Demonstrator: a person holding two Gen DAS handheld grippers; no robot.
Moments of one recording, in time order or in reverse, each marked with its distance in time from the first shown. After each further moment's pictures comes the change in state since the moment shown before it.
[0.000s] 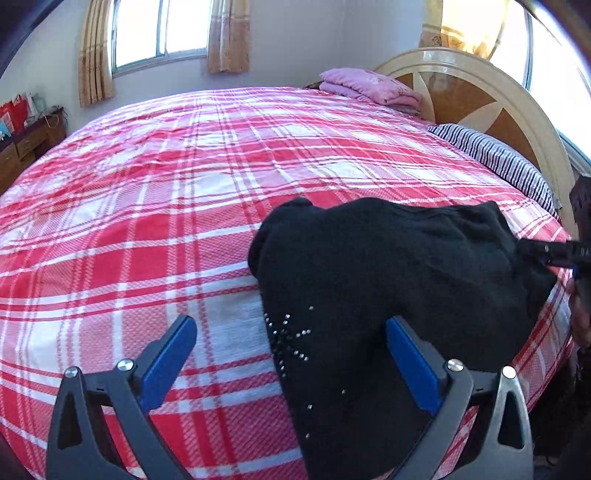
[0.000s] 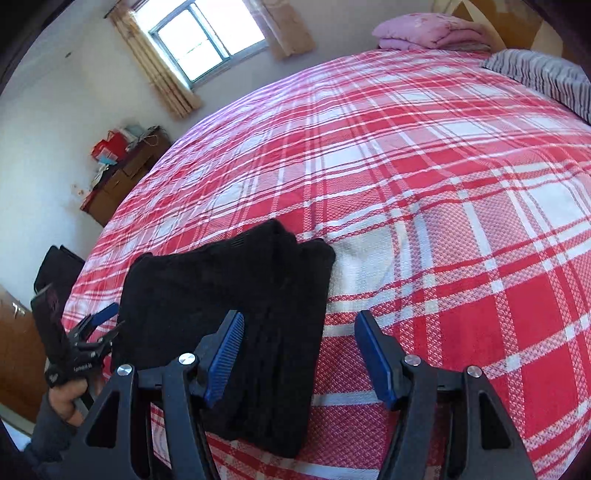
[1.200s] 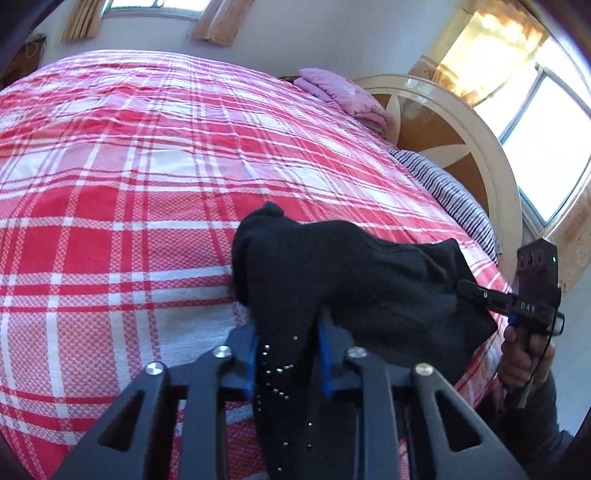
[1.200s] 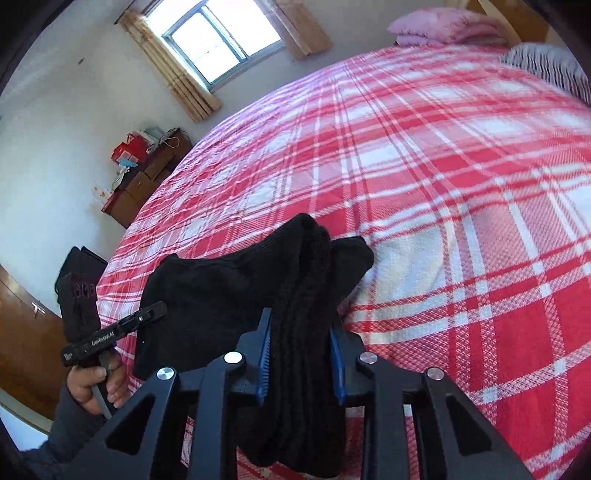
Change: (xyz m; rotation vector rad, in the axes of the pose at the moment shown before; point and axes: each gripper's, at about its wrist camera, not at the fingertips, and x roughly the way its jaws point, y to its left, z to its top) left arm 0.009 0.019 0.014 -0.183 0.055 -0.330; right arm 0.002 0.020 0.000 0.002 -0.009 0.098
